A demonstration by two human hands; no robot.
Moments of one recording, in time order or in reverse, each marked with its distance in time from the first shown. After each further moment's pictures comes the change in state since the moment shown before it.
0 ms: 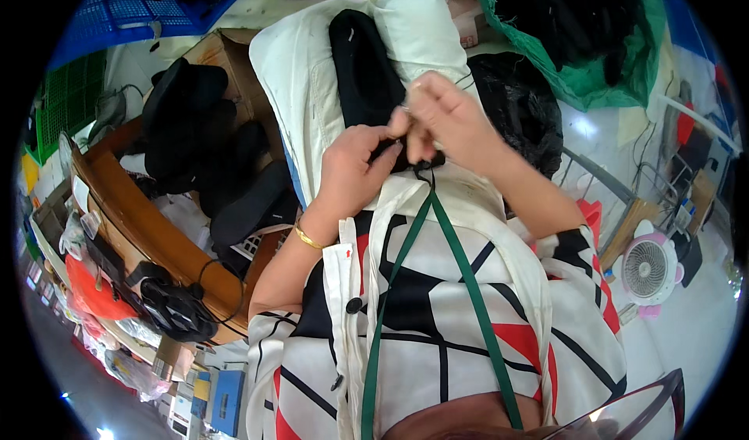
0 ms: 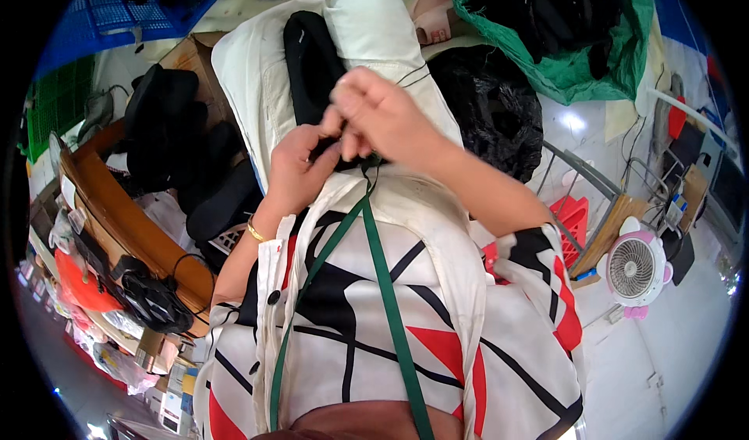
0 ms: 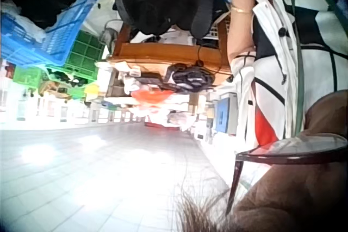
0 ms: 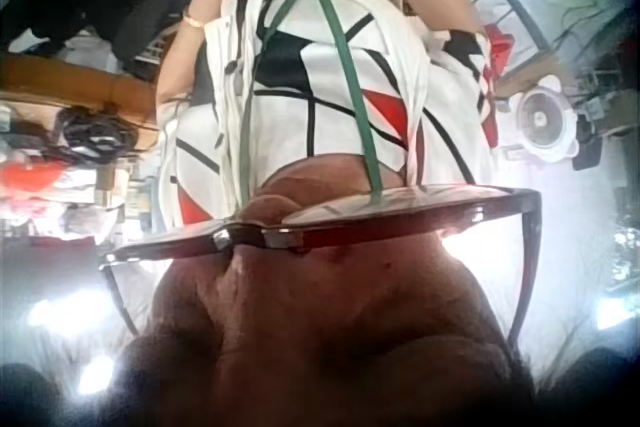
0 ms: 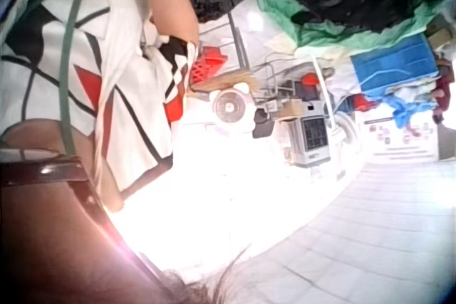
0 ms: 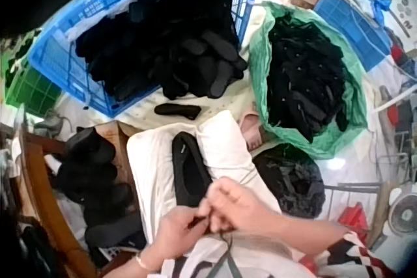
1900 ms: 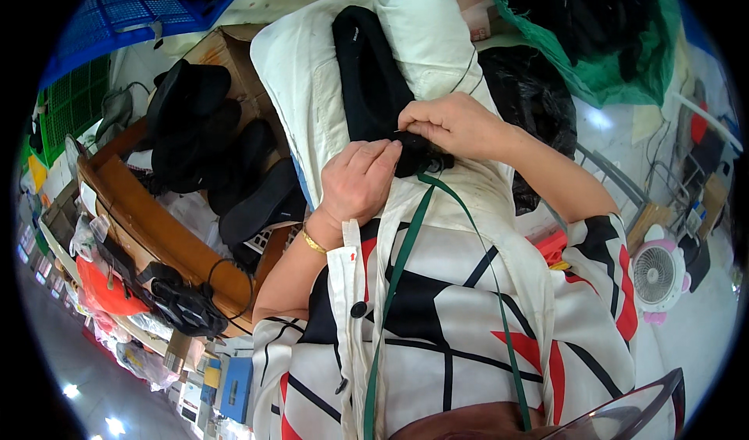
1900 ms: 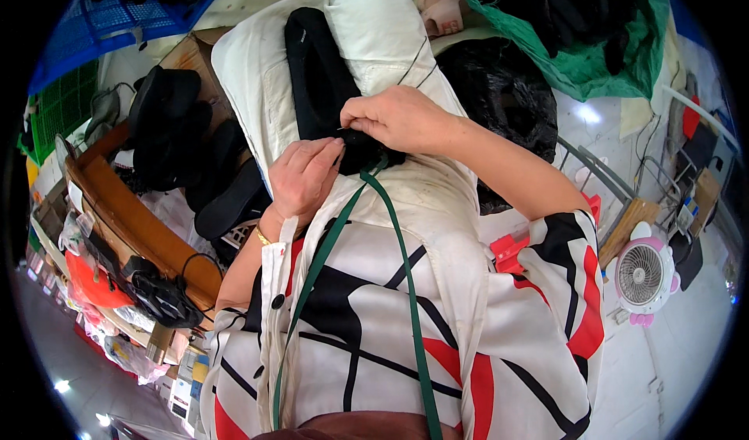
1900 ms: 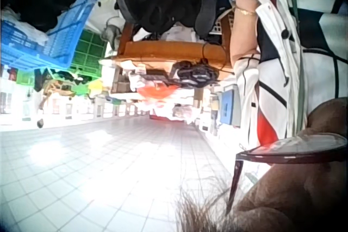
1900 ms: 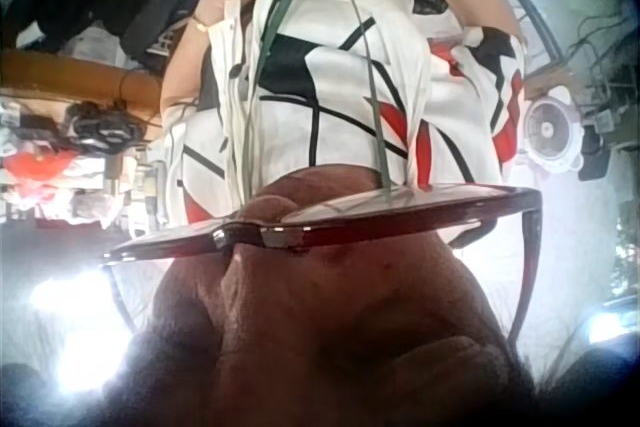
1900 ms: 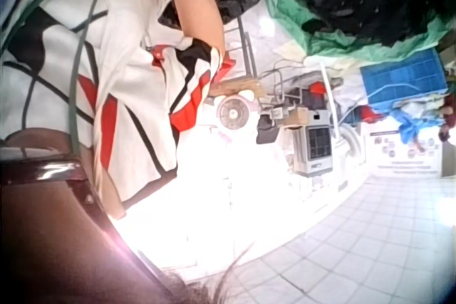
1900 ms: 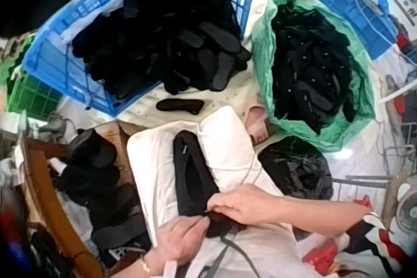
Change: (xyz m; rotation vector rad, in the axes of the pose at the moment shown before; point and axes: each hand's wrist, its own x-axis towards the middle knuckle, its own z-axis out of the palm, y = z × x) left_hand -0.004 -0.018 0.004 0.392 0.130 0.491; right_hand 0.027 0.048 -0.035 -0.736 -0.435 -0.111
